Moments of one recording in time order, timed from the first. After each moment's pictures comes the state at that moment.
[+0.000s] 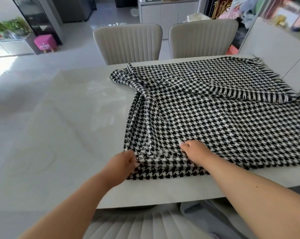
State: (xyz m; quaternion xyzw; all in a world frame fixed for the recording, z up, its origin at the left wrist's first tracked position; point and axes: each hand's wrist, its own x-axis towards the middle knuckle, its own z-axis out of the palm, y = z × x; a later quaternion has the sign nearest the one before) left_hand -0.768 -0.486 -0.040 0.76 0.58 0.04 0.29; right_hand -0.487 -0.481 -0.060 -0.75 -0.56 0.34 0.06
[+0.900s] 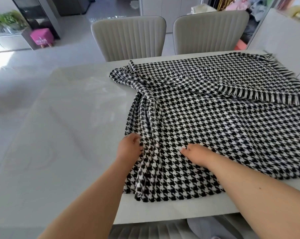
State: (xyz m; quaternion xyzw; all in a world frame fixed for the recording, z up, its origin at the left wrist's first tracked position) left_hand -0.731 -0.405 -0.074 0.56 0.70 0.21 0.39; right_hand -0.492 -0.436 -0.082 -0.73 -0.55 0.39 -0.09
